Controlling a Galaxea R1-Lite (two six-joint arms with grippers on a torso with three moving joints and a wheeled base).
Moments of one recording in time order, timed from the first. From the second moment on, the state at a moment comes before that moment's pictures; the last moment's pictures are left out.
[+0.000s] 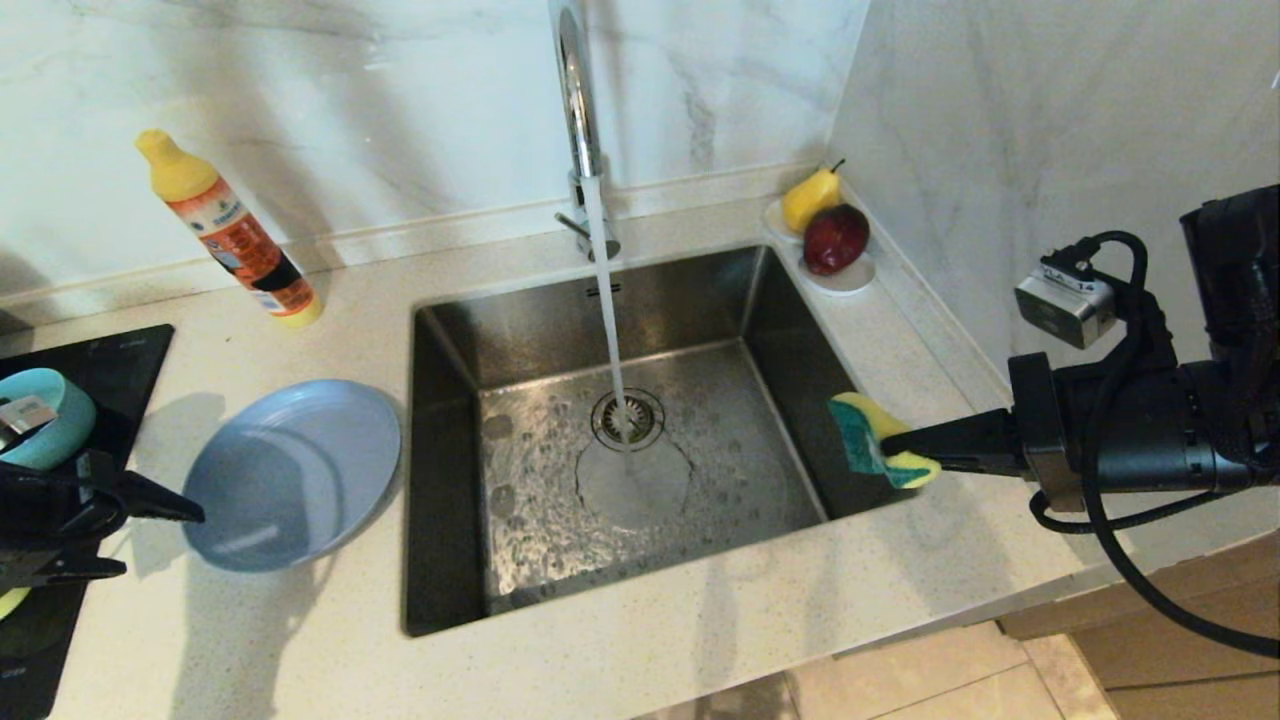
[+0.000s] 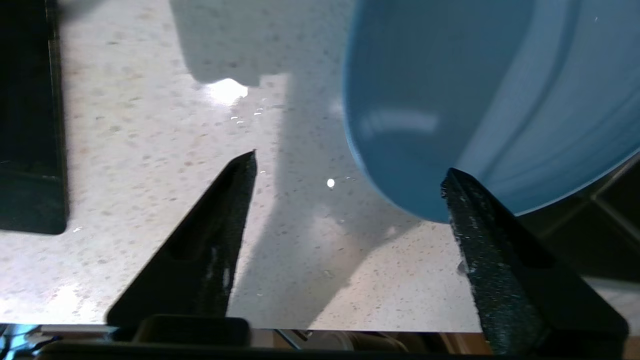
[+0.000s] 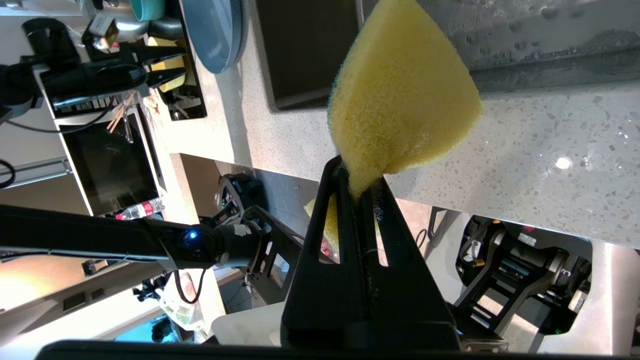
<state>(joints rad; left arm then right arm) 0.56 1.68 -1.20 0.59 -0.43 -0.13 0.40 1.44 -1.13 0.18 0.54 0.61</state>
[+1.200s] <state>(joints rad) 0.42 1.80 -1.24 0.50 -0.31 -0.21 0.40 1.43 -1.11 0.18 0.54 0.61</state>
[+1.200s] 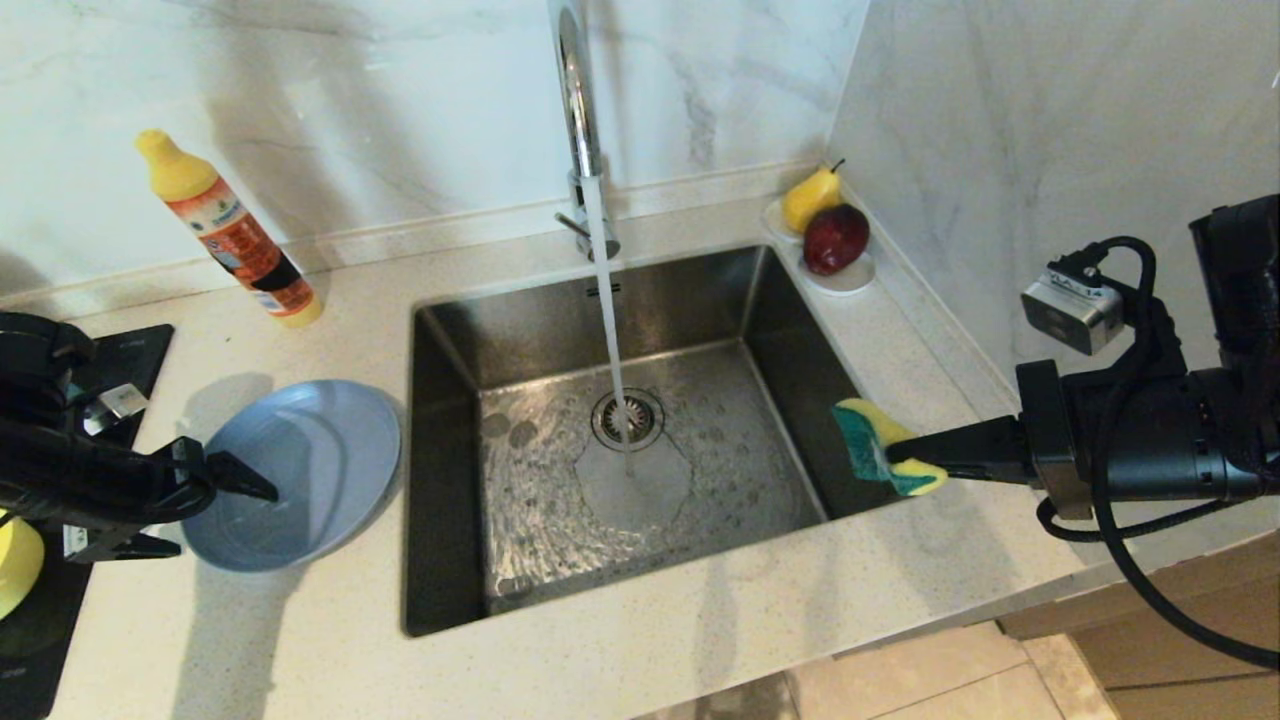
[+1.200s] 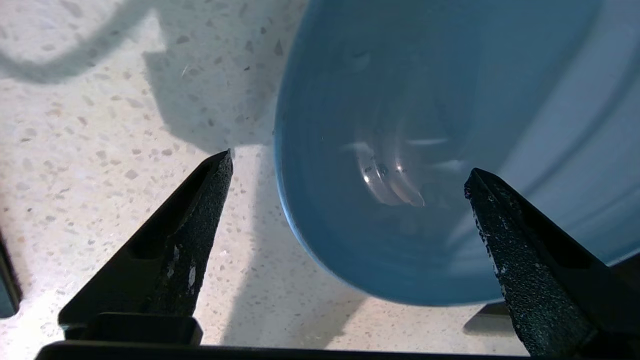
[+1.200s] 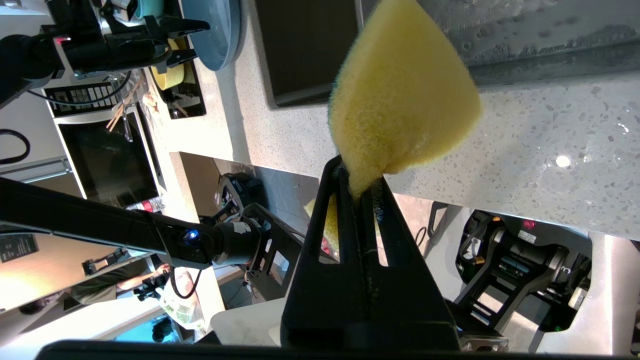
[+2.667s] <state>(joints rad) 0.45 1.78 -1.26 0.47 -0.30 -0.22 0.40 1.43 -1.11 0.18 0.54 0.61</state>
